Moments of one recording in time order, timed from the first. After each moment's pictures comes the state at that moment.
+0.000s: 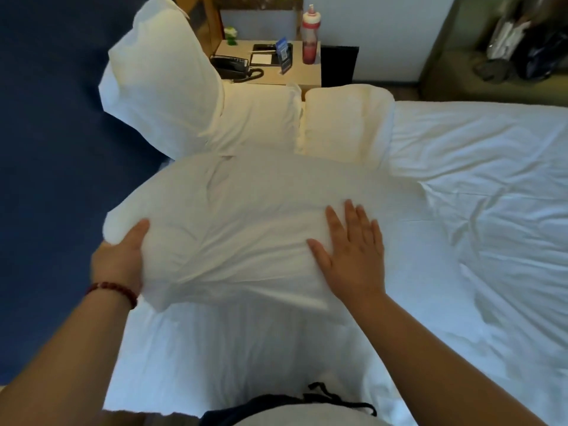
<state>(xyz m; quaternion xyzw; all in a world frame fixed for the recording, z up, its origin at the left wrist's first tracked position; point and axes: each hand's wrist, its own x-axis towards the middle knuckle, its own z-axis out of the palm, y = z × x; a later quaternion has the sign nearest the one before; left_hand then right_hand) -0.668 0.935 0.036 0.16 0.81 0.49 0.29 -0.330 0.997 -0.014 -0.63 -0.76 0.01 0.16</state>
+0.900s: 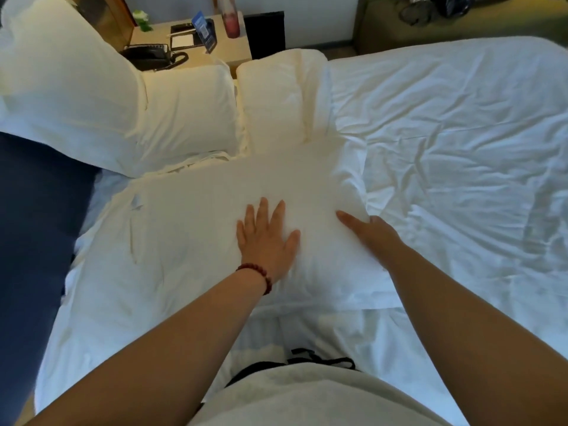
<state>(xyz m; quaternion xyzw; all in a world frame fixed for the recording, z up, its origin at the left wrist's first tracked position) -0.418 0.984 -0.037 0.71 0.68 0.04 0.20 -0.199 0.992 -0.035 -0.78 -0.35 0.48 0.20</state>
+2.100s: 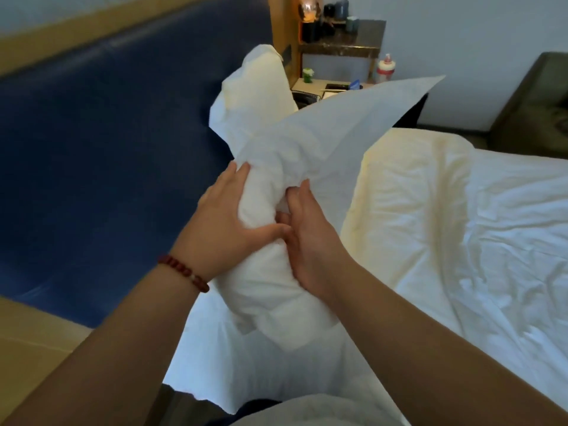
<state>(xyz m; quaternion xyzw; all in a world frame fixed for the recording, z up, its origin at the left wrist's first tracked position) -0.621 0.893 0.164 0.56 0.78 0.25 0.15 -0.490 0.951 0.130 -0.31 -0.41 0.81 0.28</state>
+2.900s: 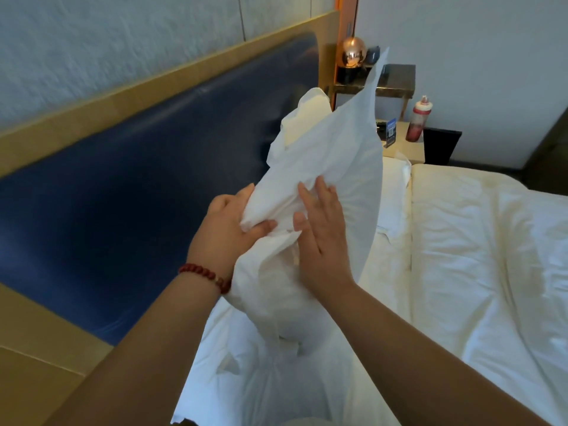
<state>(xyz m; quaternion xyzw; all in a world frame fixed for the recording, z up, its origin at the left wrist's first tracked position) -0.763 0.884 0.172 0.49 0.80 0.32 0.13 -0.625 0.958 0.116 -0.37 -0.79 0.26 0.41</state>
